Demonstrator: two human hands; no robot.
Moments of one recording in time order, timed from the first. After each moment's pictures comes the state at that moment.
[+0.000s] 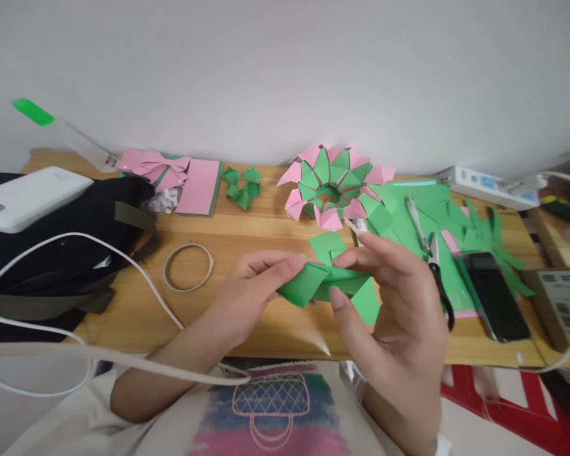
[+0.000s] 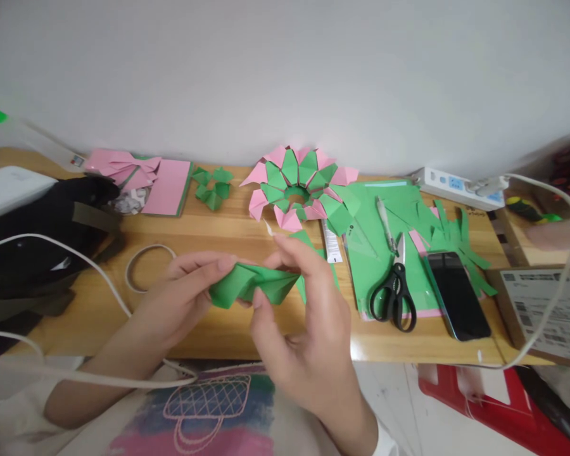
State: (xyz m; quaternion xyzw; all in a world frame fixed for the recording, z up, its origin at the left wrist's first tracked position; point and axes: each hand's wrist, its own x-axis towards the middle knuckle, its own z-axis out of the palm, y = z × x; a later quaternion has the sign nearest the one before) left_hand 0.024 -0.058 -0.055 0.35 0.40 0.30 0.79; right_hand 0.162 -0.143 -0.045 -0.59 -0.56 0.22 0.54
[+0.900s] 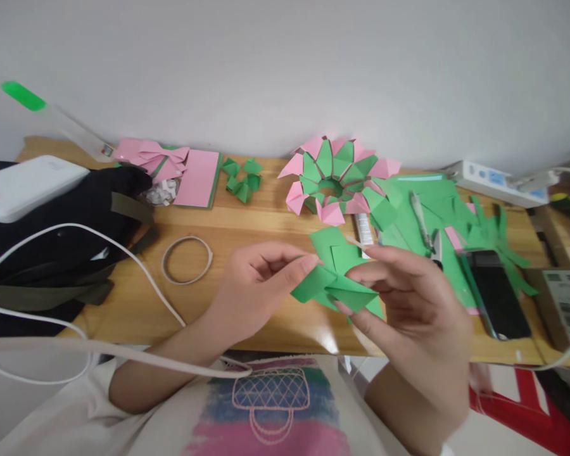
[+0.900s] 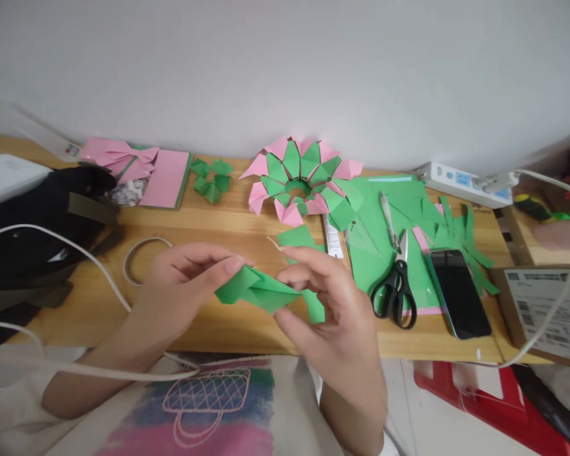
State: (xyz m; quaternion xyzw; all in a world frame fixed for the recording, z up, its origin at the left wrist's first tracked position) left_hand 0.027 -0.062 -0.050 0.48 0.41 0.33 0.70; right_hand 0.186 -0.152 -0.055 -0.58 -0.51 0.30 0.56
